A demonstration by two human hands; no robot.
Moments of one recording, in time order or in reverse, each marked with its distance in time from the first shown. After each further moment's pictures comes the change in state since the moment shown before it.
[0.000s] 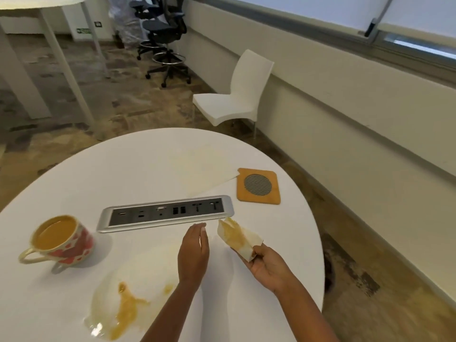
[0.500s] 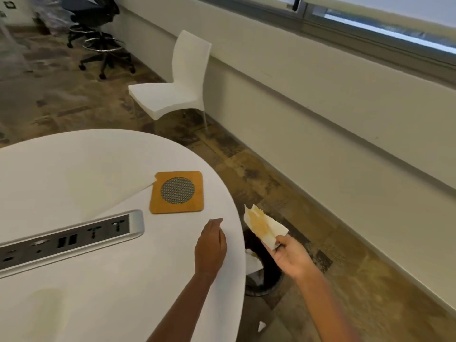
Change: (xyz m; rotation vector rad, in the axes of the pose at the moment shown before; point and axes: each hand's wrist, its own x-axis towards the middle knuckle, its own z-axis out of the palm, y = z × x) left_hand -0.008 0.113 0.224 0.132 -0.325 0.158; right_hand 0.000 -0.206 -0.143 0.066 0.214 -0.237
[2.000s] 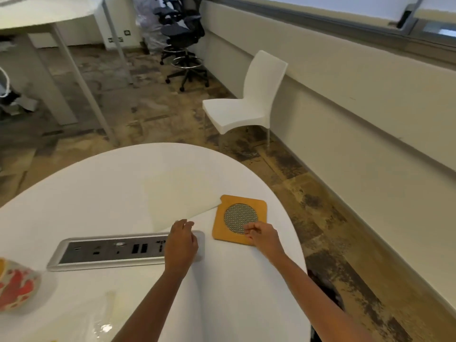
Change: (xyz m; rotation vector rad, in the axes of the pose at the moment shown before) left_hand 0.073 -0.115 -0.145 0.347 0.263 -0.214; right_hand 0.114 0.082 0.163 -1.250 -0.325 -0.381
